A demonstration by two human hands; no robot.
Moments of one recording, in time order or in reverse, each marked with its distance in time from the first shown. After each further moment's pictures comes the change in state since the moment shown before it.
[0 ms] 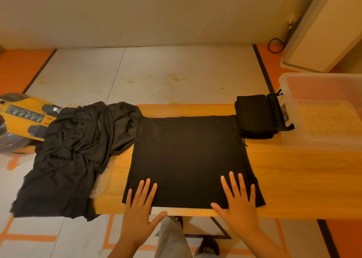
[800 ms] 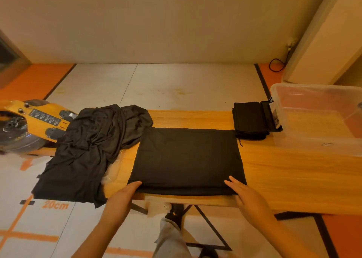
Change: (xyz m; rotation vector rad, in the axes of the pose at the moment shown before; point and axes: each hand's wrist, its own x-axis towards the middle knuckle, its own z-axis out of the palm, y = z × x) left_hand -0.038 -0.016 -0.071 -0.234 0.073 -0.144; right_hand -0.047 0.023 -0.063 0.208 0.111 -0.184
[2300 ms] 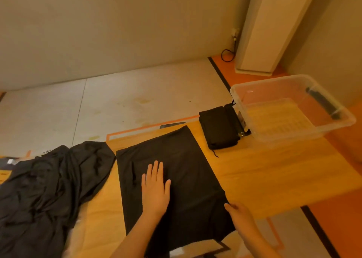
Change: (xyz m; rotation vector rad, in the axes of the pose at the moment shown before) left_hand 0.164 0.137 0.057 0.050 -0.015 0.173; right_hand 0.031 0.001 0.008 0.979 0.041 0.896
